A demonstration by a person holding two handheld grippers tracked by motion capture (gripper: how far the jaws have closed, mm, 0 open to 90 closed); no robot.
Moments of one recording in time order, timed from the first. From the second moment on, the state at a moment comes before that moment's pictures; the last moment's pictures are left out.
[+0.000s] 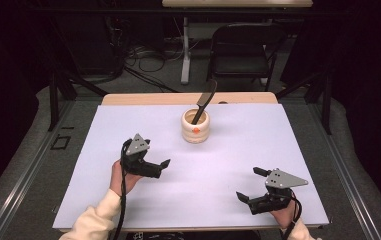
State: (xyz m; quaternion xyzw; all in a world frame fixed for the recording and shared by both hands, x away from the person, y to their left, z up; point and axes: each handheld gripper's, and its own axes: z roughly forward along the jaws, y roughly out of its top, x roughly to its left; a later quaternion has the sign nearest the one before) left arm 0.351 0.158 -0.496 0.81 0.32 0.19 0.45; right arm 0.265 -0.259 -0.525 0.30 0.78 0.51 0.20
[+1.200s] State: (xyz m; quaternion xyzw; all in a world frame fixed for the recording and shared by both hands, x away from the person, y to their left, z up) left arm 0.296 0.198 -0.514 0.80 0.34 0.20 0.45; right arm 0.265 -0.258 -0.526 0.30 0.78 0.51 0.20
